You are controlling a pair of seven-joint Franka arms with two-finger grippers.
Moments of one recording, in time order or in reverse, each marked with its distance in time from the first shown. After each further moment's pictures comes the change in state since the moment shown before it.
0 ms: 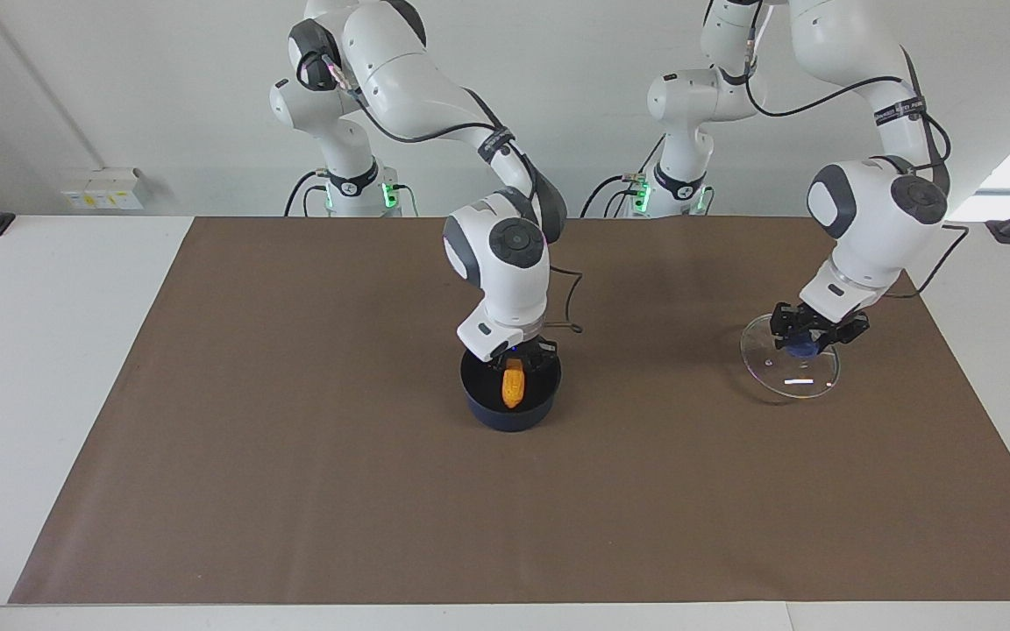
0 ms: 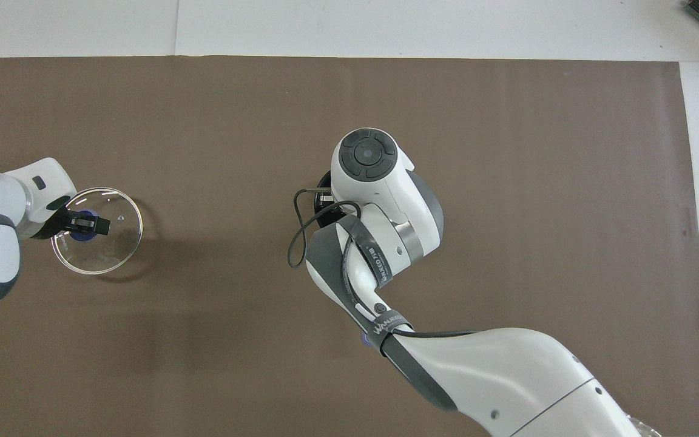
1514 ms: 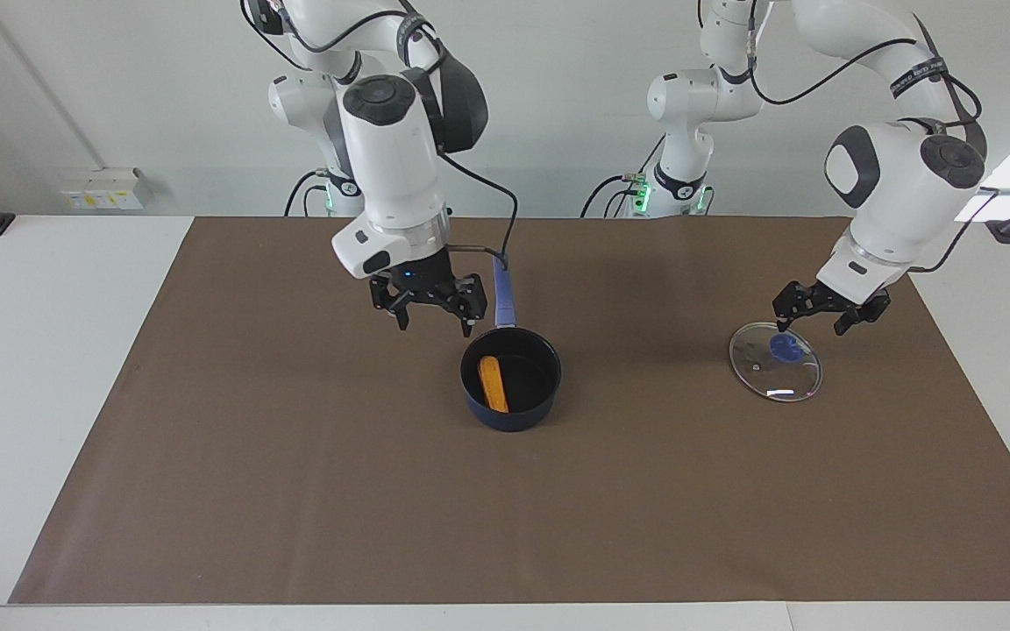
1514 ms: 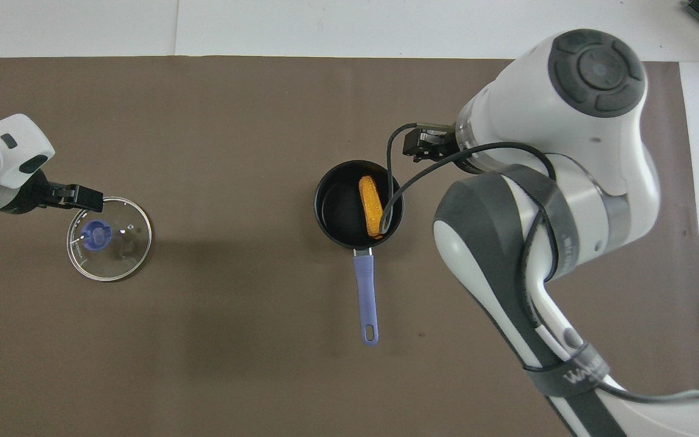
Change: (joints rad) left arm -0.027 -0.021 -0.034 0.278 -0.002 -0.327 -0.134; right arm -0.189 -0.324 -0.029 0.025 -0.001 -0.240 -0.128
